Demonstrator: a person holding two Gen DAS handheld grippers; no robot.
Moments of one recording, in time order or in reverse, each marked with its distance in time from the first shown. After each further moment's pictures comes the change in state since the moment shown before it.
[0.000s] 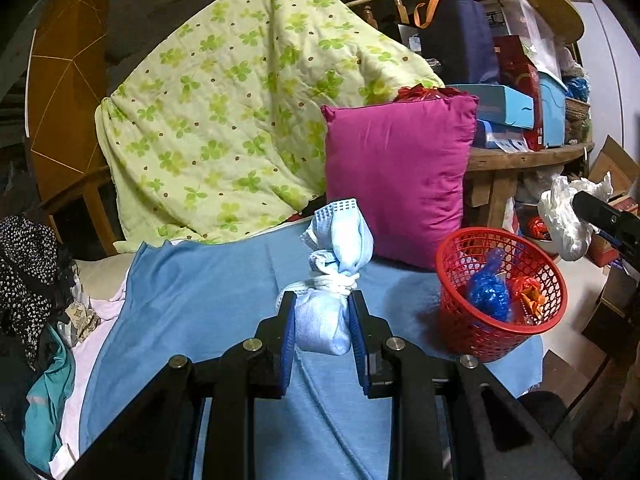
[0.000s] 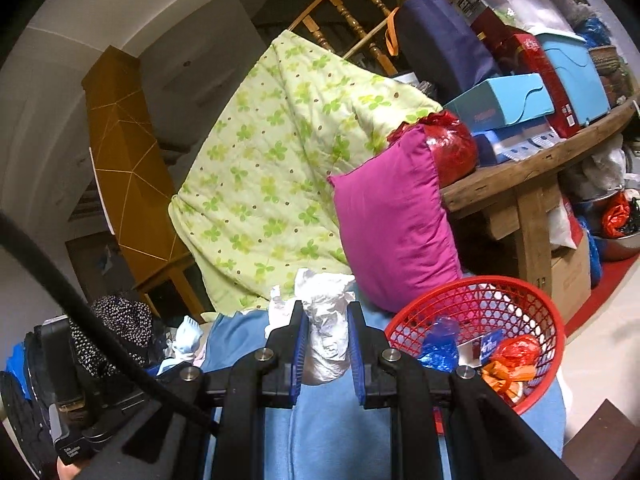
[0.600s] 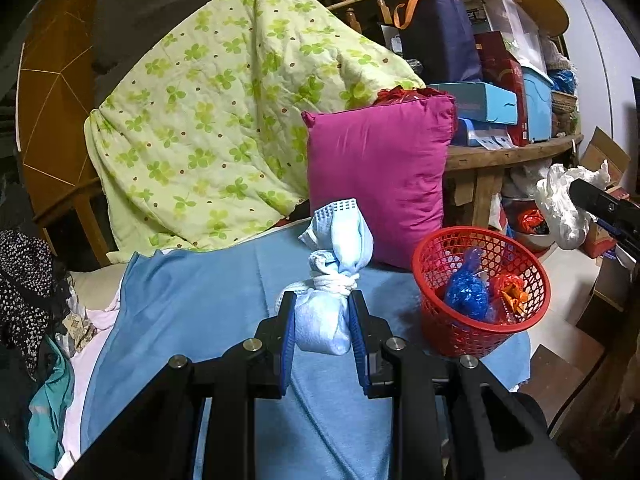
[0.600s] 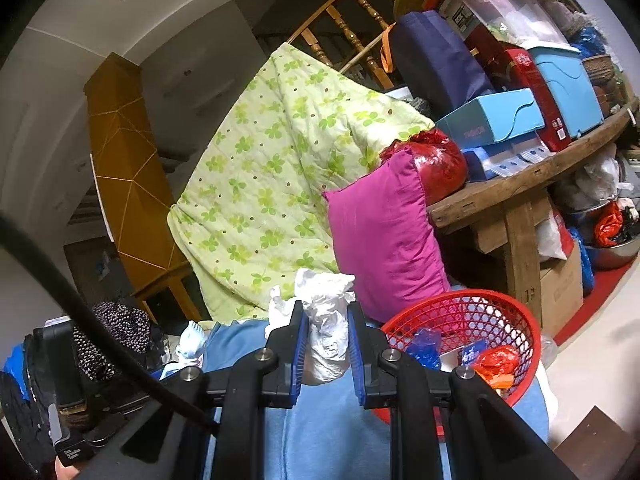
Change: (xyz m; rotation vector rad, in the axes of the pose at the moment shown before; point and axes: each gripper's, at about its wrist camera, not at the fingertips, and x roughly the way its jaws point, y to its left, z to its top) left arm -0.011 -0.021 0.006 0.038 -0.005 -0.031; right arm -0.026 -0.010 0.009 -0.005 -0.042 -0.012
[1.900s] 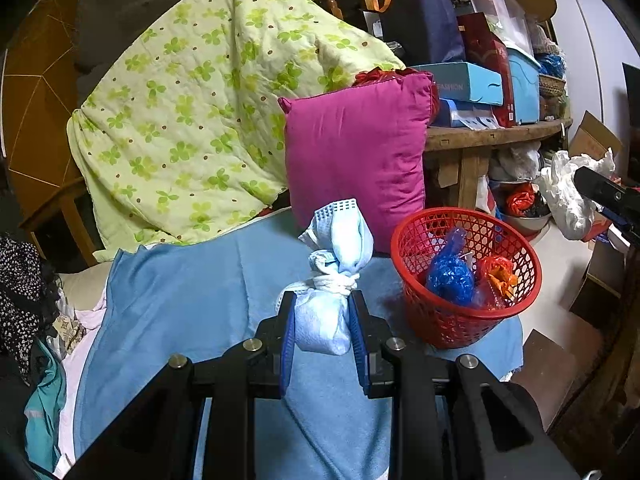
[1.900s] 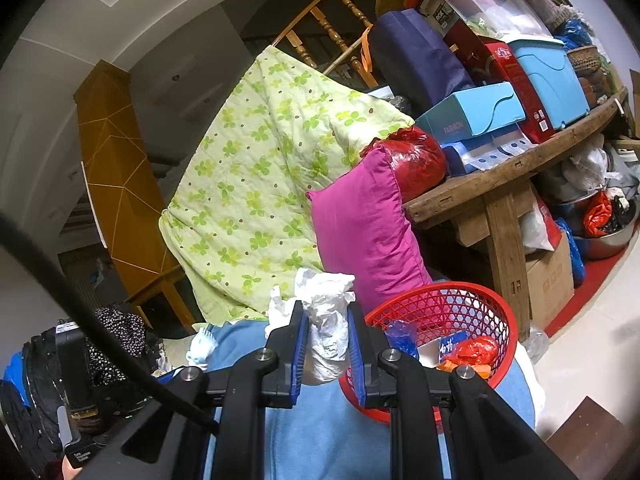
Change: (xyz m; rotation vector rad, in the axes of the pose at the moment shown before) left arm 0.016 -0.021 -0.008 0.032 0.043 -0.041; right arm -0.017 -0.018 -0.004 0.034 0.004 -0.031
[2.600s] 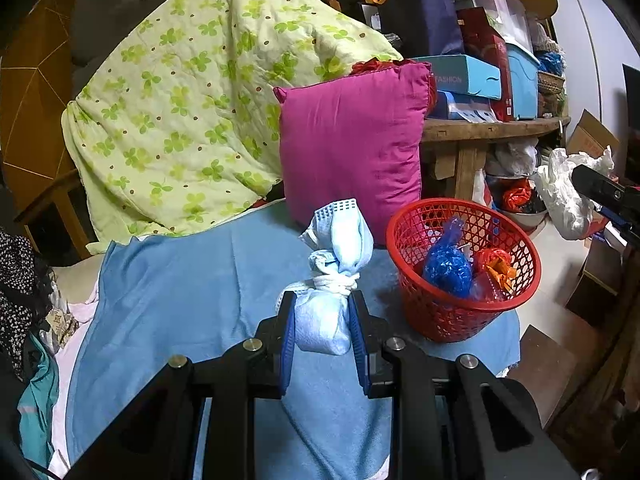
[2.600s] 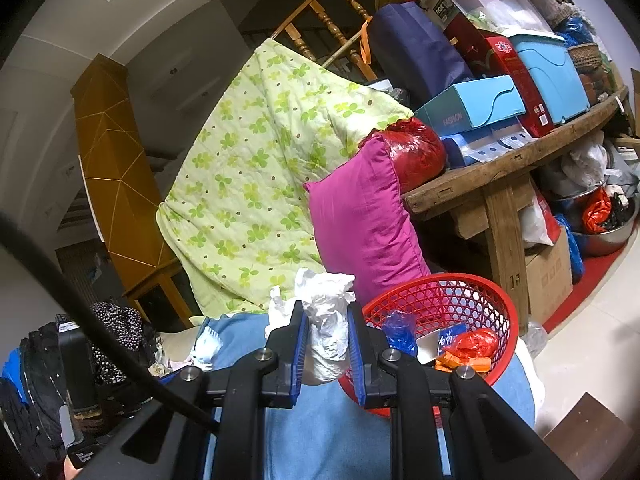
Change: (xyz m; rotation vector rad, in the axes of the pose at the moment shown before) left arm 0.010 -0.003 -0.005 -0.009 0.025 -0.021; right arm 0.008 -0.003 -0.007 -0.002 0.024 -0.006
